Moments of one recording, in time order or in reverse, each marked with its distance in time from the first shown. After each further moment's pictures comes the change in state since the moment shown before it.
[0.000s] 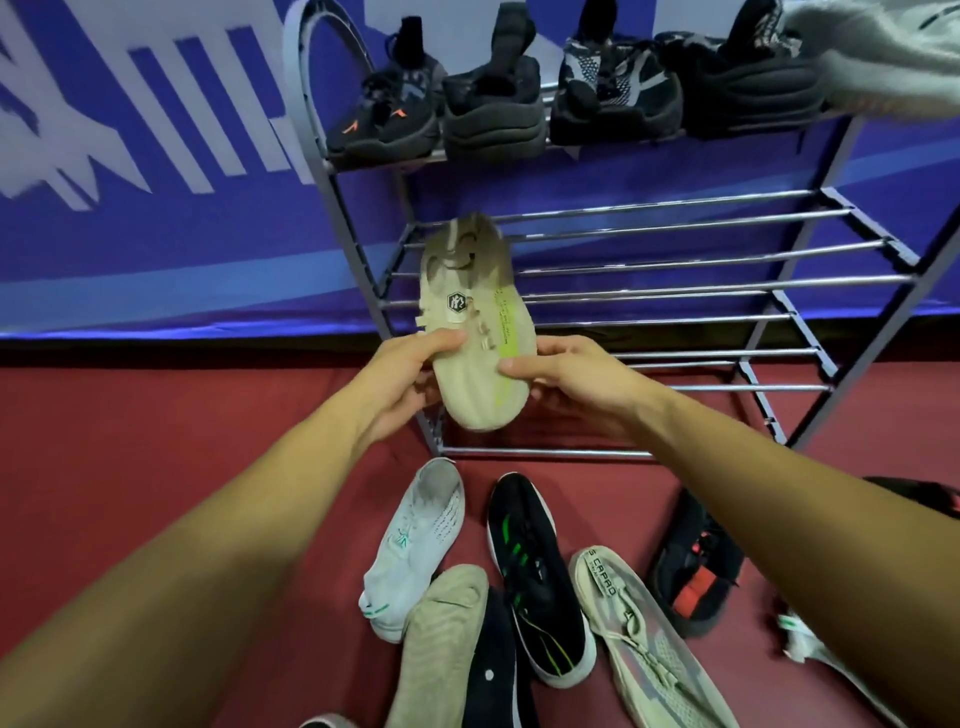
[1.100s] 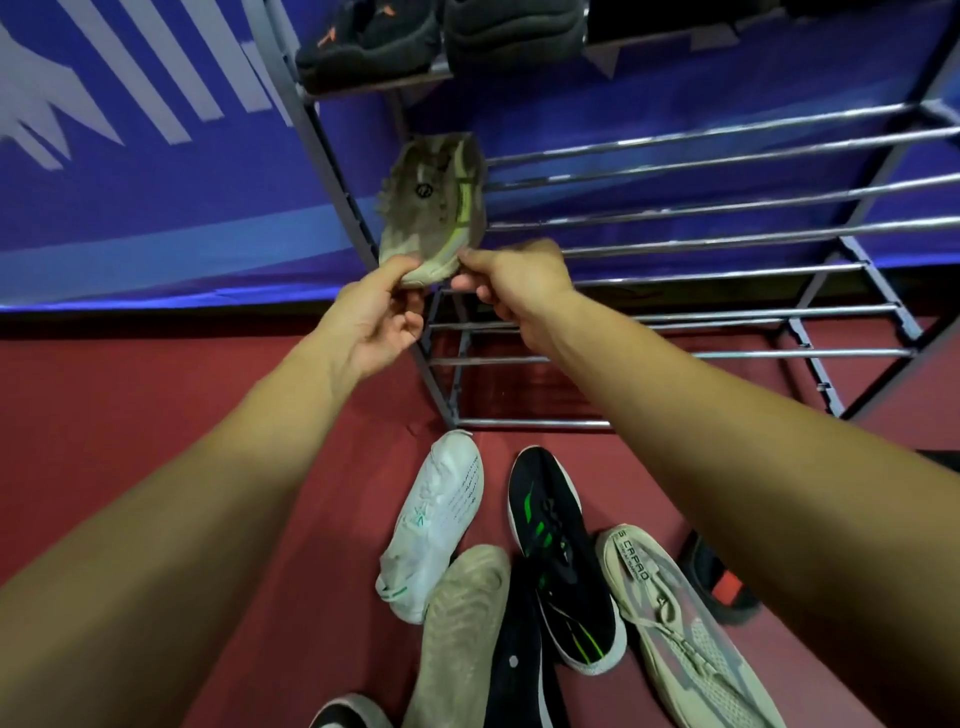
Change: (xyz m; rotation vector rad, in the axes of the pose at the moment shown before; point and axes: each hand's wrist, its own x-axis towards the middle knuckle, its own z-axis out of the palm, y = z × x) left_hand 0.055 0.017 -0.036 -0.258 0.237 -0.084; right_hand 0.089 -0.033 0.057 0.167 0.390 0.009
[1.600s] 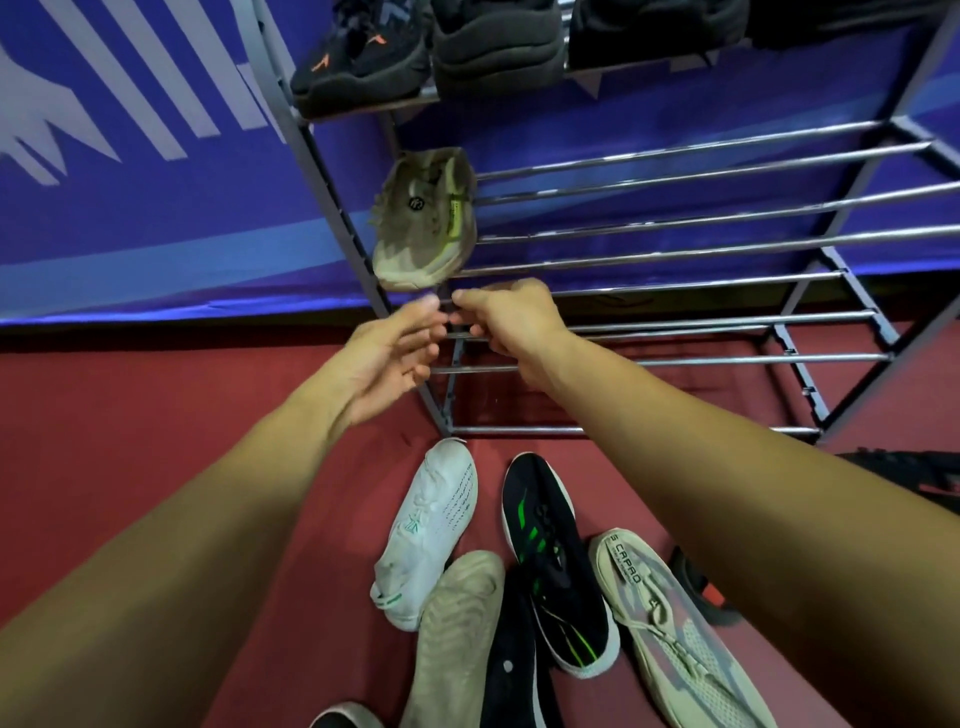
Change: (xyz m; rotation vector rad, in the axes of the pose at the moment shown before) left_hand -0.019 -0.024 -0.012 0.229 -0.215 -0.023; right_hand -0.008 0.024 -0.009 -0.072 -0.019 -0.018
